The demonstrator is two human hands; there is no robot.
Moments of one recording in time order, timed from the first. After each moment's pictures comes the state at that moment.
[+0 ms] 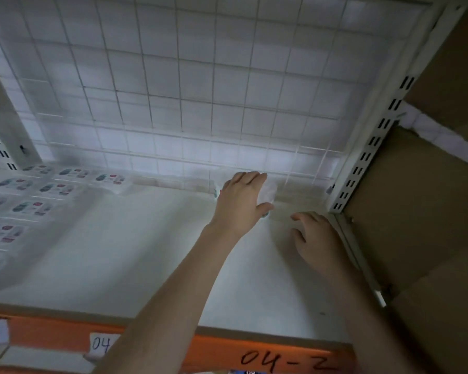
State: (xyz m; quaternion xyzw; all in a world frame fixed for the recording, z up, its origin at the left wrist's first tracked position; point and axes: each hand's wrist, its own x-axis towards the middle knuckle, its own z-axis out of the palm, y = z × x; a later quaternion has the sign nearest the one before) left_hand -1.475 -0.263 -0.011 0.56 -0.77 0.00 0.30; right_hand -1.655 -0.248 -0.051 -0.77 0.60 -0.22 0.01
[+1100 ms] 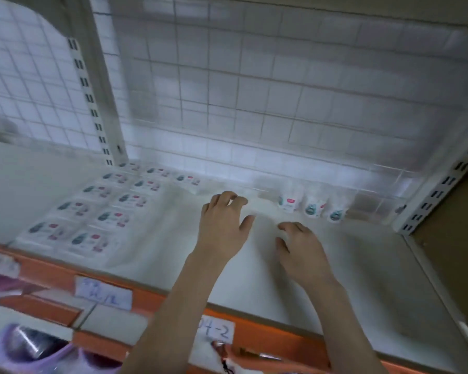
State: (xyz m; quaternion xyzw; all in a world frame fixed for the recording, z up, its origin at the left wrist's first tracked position) left_hand -1.334 -0.184 -0.017 0.68 -0.67 0.00 0.28; right_hand -1.497 -0.204 -0.038 -0.80 0.55 -0.22 0.08
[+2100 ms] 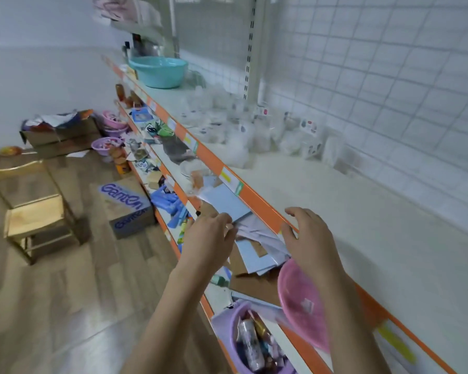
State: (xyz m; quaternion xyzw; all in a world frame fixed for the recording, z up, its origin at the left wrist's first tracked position) left_hand -0.624 0.102 -0.057 0.91 -0.34 0.06 0.23; right_hand -0.729 -0.050 -0.043 -0.93 0.24 -0.21 0.19
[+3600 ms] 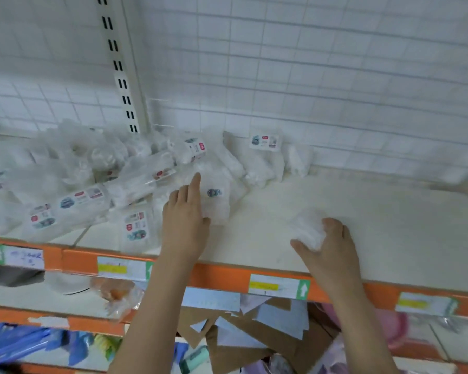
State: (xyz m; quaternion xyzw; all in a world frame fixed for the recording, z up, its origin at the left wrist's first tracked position) left_hand -0.258 -0.079 -0.054 0.72 -0.63 0.02 0.30; right_hand -0.496 -0.070 -0.063 -0.64 0.70 -0.29 0.10
